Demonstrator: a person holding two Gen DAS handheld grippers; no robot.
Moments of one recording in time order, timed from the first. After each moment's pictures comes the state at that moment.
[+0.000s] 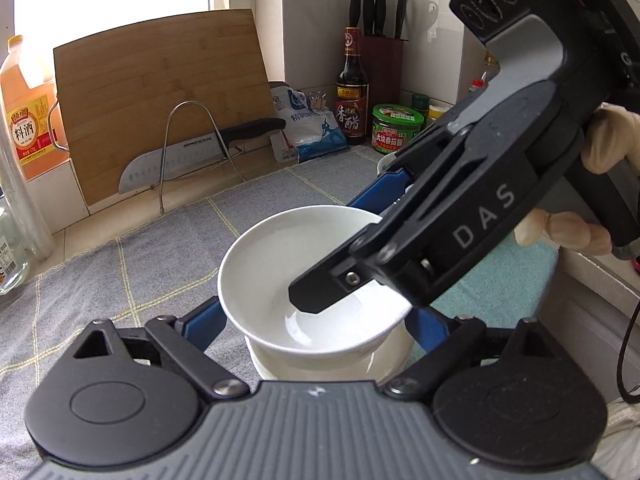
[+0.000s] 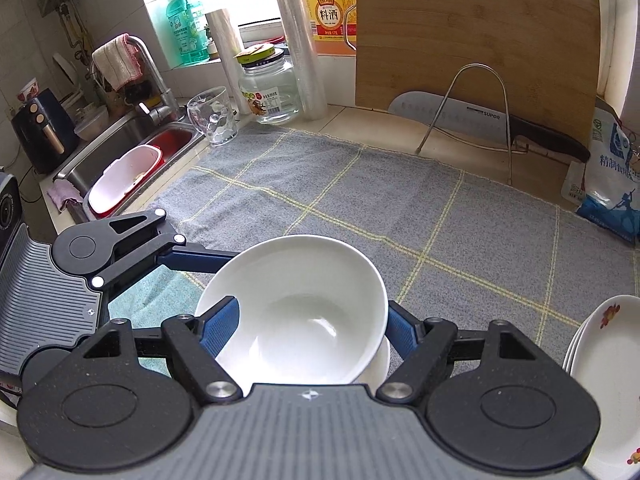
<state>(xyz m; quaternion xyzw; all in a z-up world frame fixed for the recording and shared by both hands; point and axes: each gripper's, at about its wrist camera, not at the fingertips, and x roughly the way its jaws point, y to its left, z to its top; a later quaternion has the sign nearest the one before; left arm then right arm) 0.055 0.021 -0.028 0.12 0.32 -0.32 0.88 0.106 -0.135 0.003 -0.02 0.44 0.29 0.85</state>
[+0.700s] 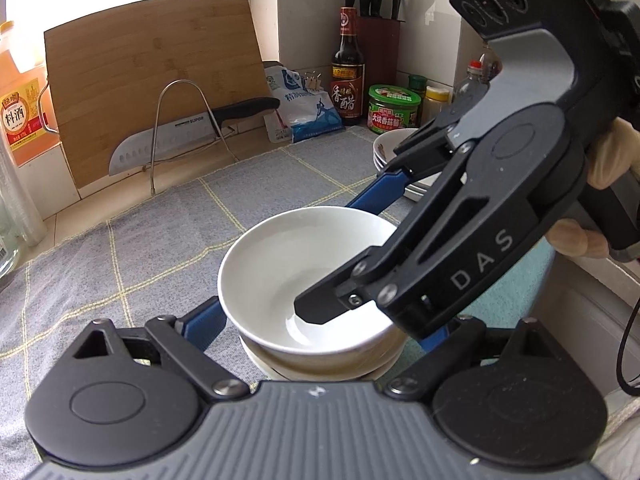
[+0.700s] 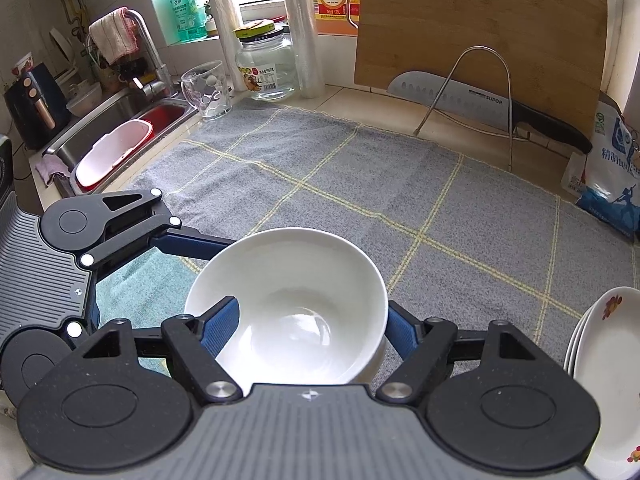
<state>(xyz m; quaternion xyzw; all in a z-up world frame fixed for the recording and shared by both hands) 0.059 0.018 -0.037 0.13 0.34 -0.32 0.87 0.101 -0.130 -0.016 -0.06 0.44 0.29 0.85</state>
